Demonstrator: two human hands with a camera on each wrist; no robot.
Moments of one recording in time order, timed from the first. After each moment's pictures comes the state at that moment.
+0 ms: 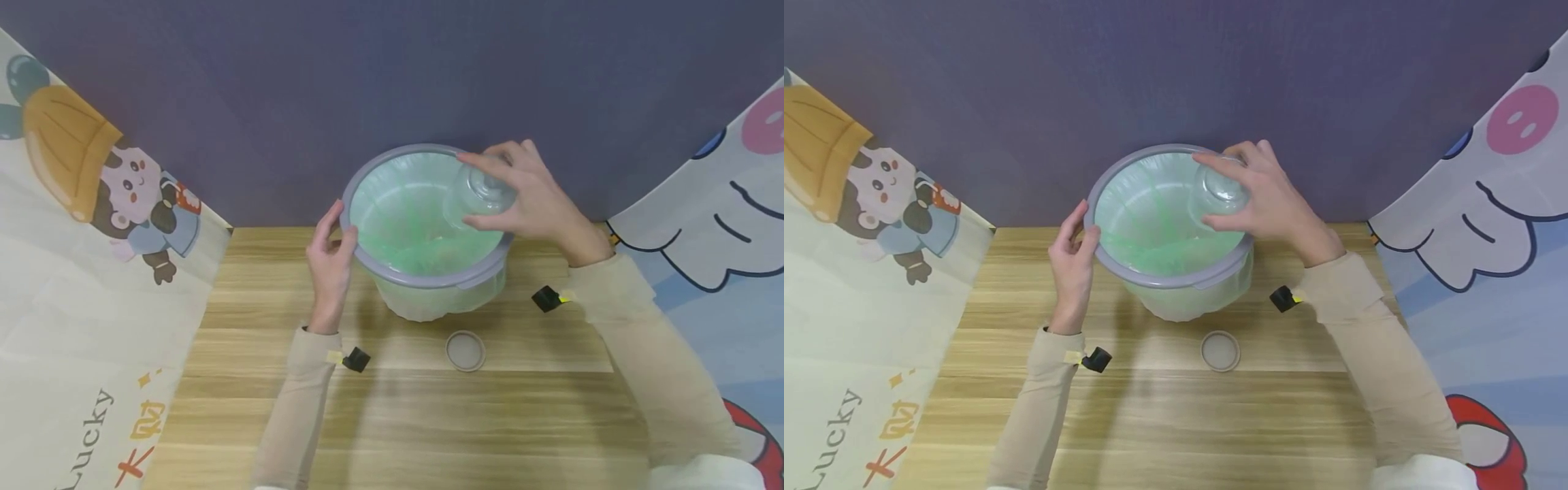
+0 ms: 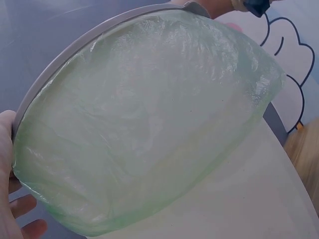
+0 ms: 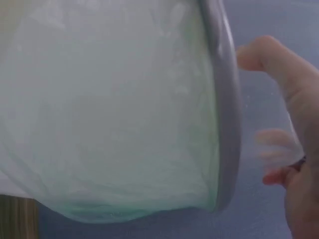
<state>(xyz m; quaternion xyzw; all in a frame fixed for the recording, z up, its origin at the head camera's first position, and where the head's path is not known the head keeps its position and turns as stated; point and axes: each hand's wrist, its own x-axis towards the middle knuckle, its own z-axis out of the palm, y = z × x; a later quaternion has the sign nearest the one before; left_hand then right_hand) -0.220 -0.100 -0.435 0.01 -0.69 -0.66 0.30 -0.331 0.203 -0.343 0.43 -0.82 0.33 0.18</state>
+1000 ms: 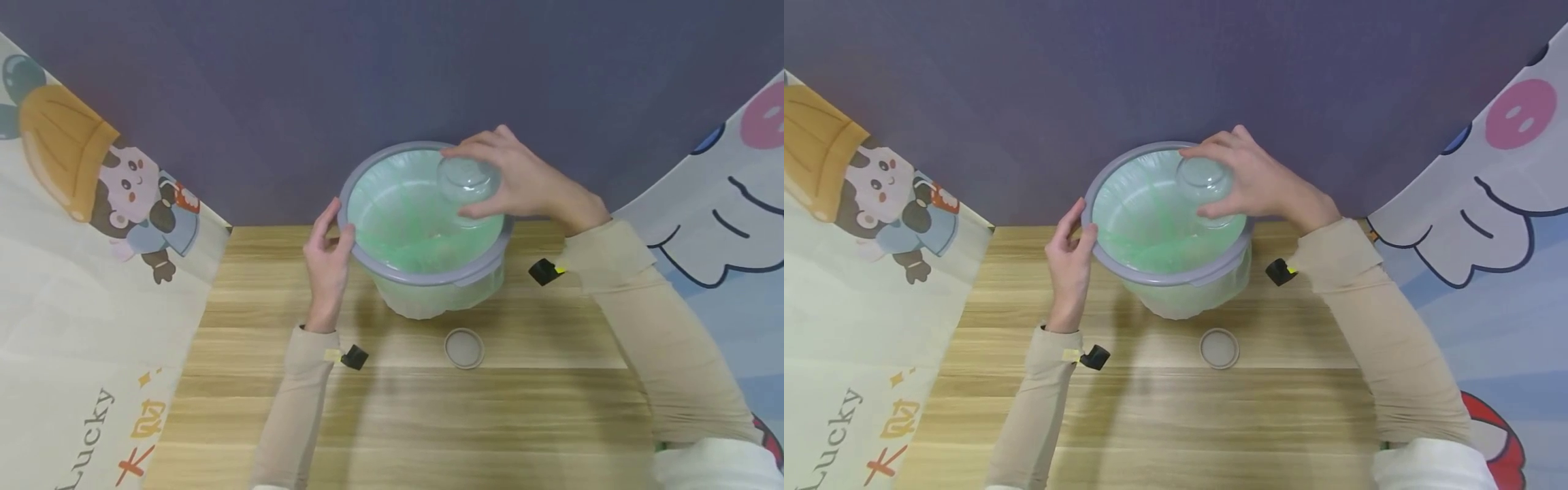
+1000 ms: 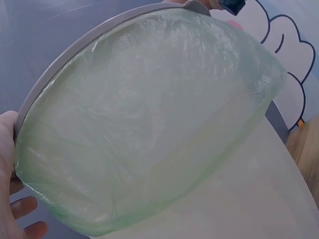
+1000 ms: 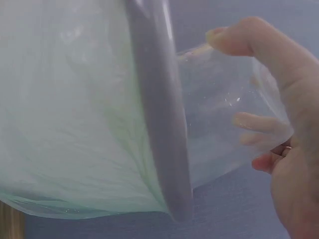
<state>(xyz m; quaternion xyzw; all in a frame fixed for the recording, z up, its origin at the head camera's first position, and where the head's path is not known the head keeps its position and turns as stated) -0.220 -0.100 -0.434 0.02 -0.69 -0.65 0.30 -0.350 0.192 -0.321 0.48 -0.83 0.28 0.06</state>
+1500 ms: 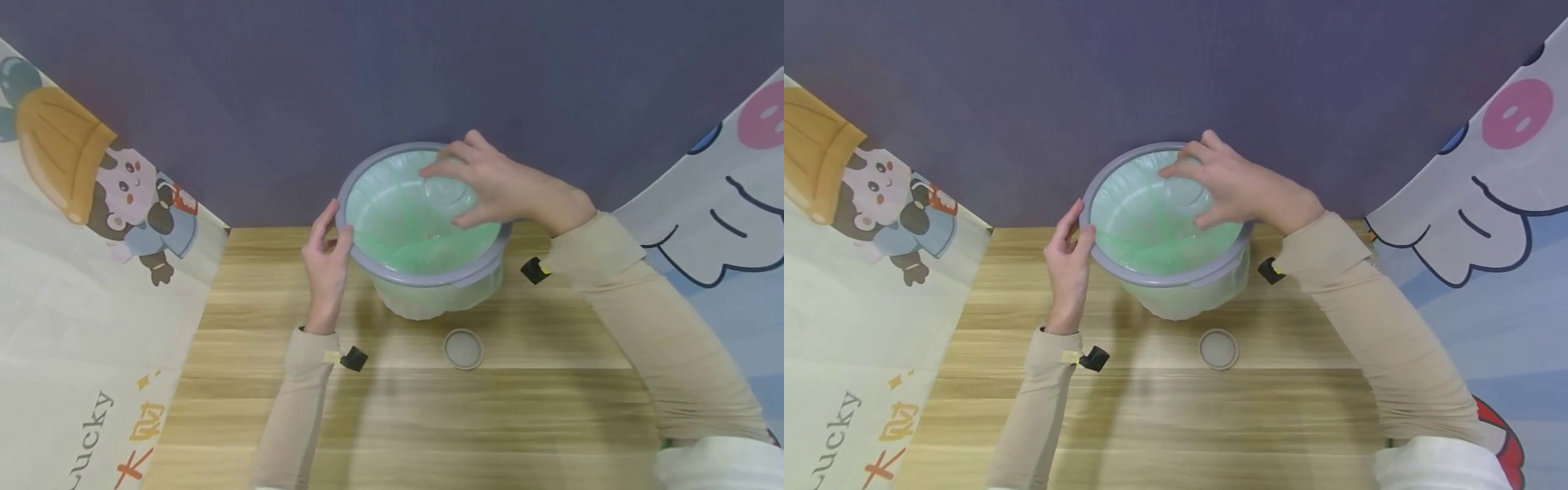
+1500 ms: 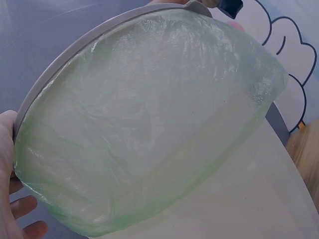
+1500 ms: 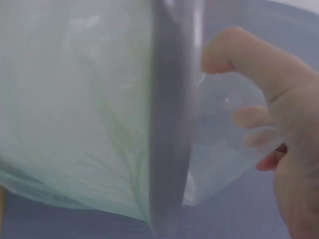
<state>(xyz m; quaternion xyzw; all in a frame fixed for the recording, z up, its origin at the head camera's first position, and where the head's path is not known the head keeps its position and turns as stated) -0.219 -0.099 -0.433 0.02 -0.70 -0.64 0.31 -0.347 0.172 -0.315 0.57 -0.80 0.16 0.06</state>
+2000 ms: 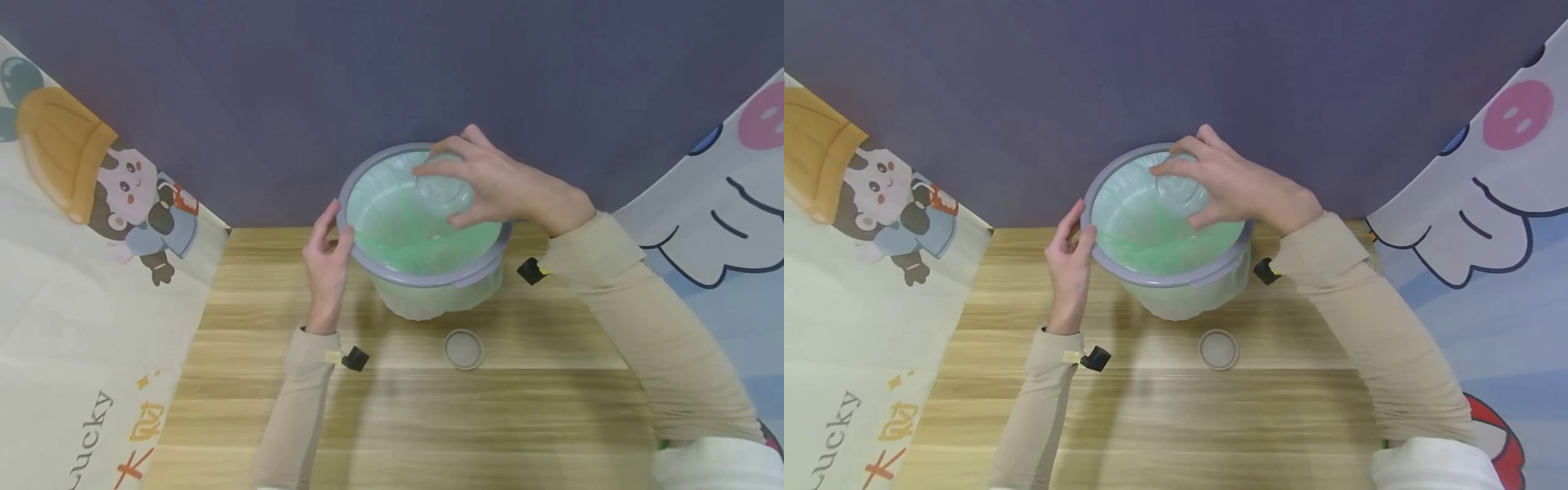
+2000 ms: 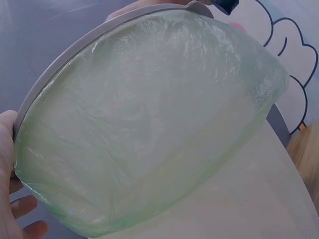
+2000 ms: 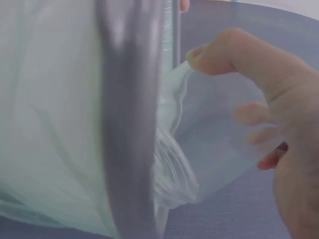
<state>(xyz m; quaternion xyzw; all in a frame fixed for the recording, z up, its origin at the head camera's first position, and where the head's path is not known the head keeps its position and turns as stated) -0.219 -0.099 -0.434 0.02 -0.70 -0.65 0.30 -0.341 0.167 -0.307 0.59 -0.79 0.17 0.09</state>
